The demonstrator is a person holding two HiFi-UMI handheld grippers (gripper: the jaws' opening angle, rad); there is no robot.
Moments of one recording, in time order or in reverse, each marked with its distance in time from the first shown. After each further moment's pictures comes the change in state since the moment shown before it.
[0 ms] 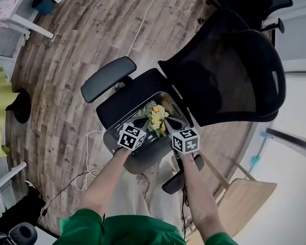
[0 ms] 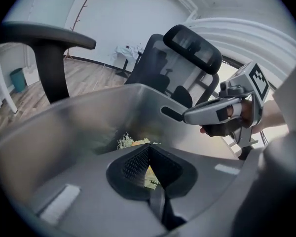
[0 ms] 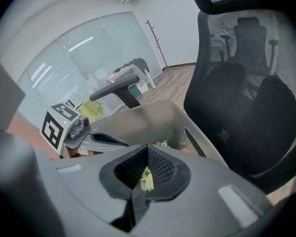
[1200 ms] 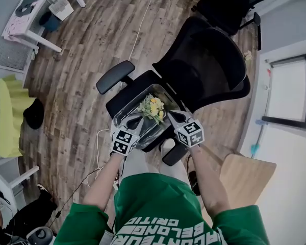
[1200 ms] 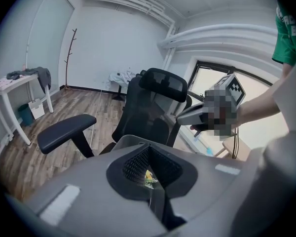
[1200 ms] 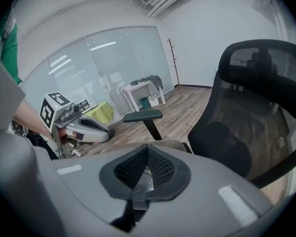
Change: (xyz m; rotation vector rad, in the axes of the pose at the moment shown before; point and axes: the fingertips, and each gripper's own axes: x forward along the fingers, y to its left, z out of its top) left arm -0.186 -0.107 0.081 0.158 -0.169 0.058; right arm -0.166 0.082 0.067 -0.215 -0.121 0.018
